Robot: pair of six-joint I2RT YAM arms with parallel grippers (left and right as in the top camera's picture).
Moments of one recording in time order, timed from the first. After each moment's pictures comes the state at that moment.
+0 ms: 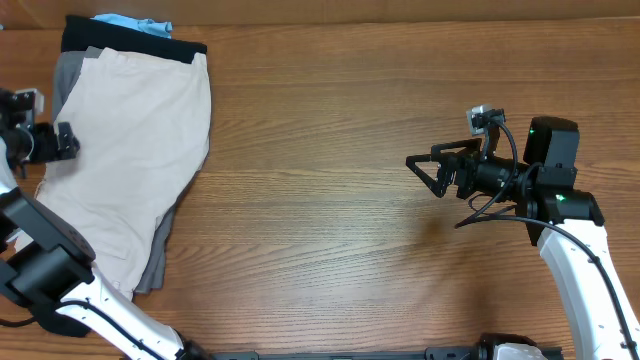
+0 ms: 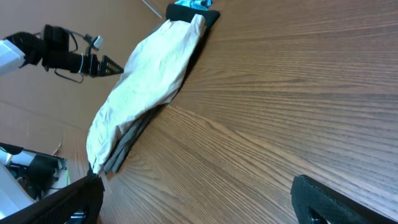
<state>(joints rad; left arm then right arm) 0.70 2.22 1.92 -0.94 0.20 0.48 -0.08 1.27 0.87 -0.37 -0.98 0.04</state>
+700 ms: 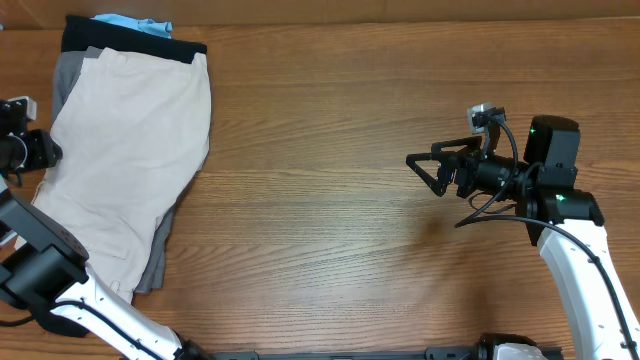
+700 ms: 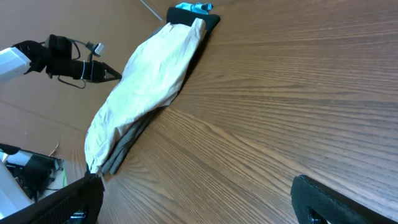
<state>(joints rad) 0.74 2.25 1.92 -0.92 0.30 0.50 -0.08 1.27 0.87 -0.35 -0.98 0.04</state>
